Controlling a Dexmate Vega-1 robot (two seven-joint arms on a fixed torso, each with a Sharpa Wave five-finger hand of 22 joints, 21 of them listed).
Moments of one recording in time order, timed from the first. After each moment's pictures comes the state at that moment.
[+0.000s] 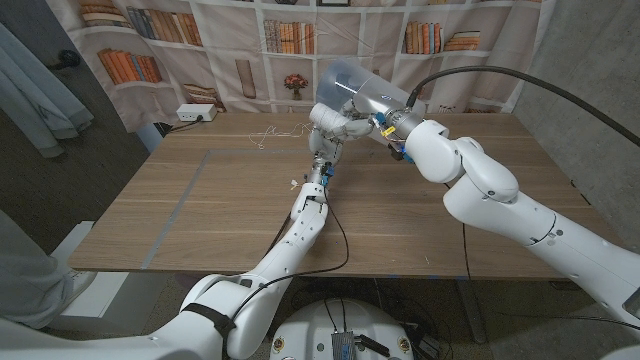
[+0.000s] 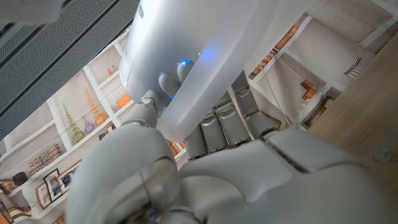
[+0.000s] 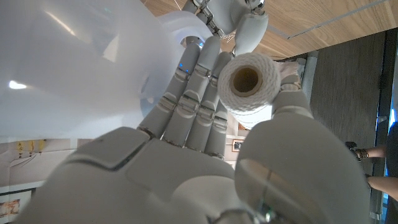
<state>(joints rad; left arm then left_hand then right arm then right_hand) 0.69 -0.17 0.28 -0.91 -1.13 -0.36 -0.53 0.65 0.15 0.46 -0.07 0.18 1.02 0.04 0.99 0.97 1.14 -0.03 1.02 0.89 0.98 -0.10 0.87 1.03 0.36 -0.02 1.27 0.59 -0.70 -0.79 -0.70 -2.36 -0.58 -0.61 0.24 0.83 0.06 0.21 -0.20 0.18 0.80 0.01 0.27 0.27 1.03 -0.09 0.42 0.36 1.08 -0.17 0.37 0.52 0.68 -0.07 0.80 0.40</state>
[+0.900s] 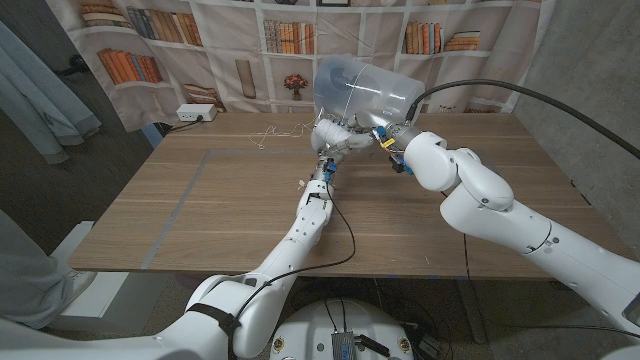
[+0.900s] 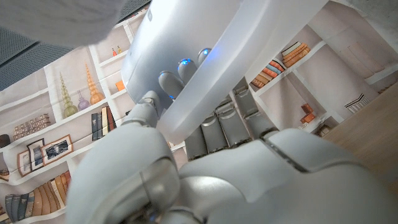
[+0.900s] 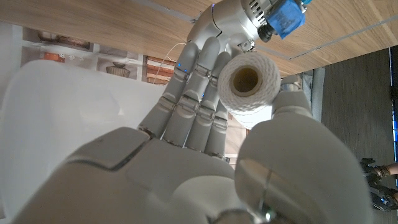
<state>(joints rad) 0.69 -0.20 0.24 -0.92 -1.24 -0.23 -0.56 0.65 0.15 0.47 -0.06 0.19 1.01 0.04 0.98 0.96 1.13 -0.03 1.02 0.87 0.97 -0.10 0.86 1.03 0.36 -0.02 1.25 0.59 -0.72 -0.79 -0.72 -2.35 -0.57 -0.69 0.26 0.83 0.06 0.21 -0.20 0.18 0.80 0.01 0.27 0.27 1.03 -0.09 0.42 0.36 1.08 -0.16 0.37 0.53 0.67 -0.07 0.83 0.40</state>
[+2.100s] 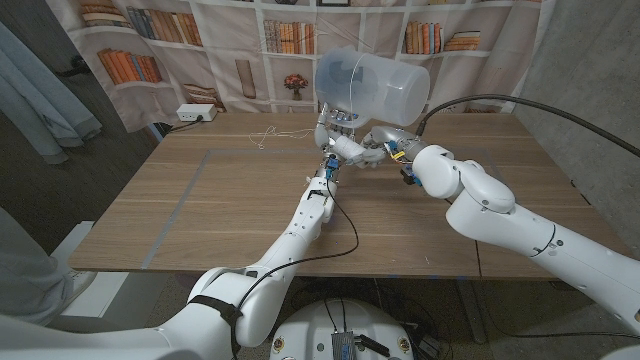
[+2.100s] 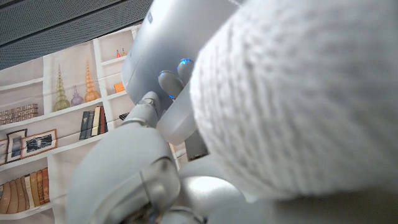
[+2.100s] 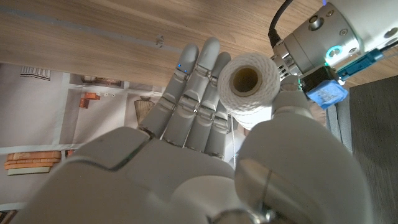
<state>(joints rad) 0.66 -0.21 0.20 -0.89 -1.30 -0.09 -0.66 0.64 0.15 0.47 -0.06 0.19 1.01 0.05 0.99 0.95 1.13 -0.03 1.01 0.87 0.97 -0.10 0.84 1.04 0.36 -0.02 1.24 0.59 -0.74 -0.85 -0.73 -2.30 -0.48 -0.75 0.23 0.83 0.06 0.21 -0.20 0.18 0.80 0.01 0.26 0.27 1.03 -0.09 0.41 0.37 1.08 -0.16 0.36 0.54 0.65 -0.06 0.87 0.40</state>
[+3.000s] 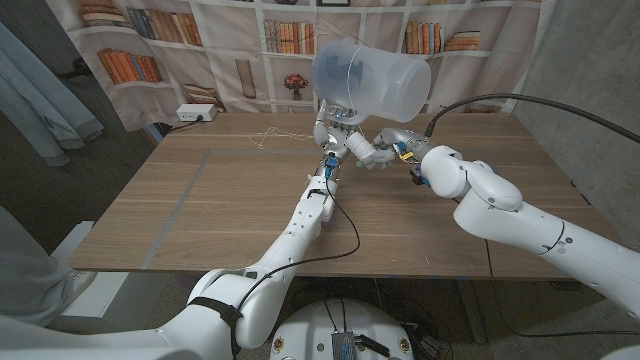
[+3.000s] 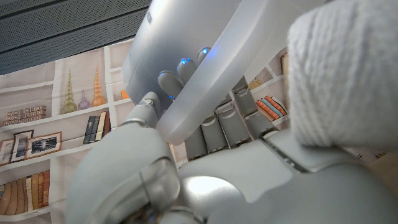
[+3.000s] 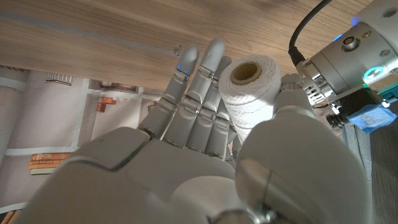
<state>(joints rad) 0.66 -0.21 0.20 -0.91 -1.33 -0.06 -0.71 0.64 0.15 0.48 -0.05 0.19 1.01 0.05 0.99 0.94 1.13 -0.04 1.01 0.85 0.99 -0.11 0.83 1.04 0.37 -0.03 1.24 0.59 -0.73 -0.90 -0.73 -2.29 -0.45 -0.79 0.21 0.82 0.06 0.21 -0.20 0.18 0.83 -0.01 0.26 0.27 1.03 -0.09 0.40 0.36 1.11 -0.20 0.35 0.54 0.65 -0.06 0.89 0.39</state>
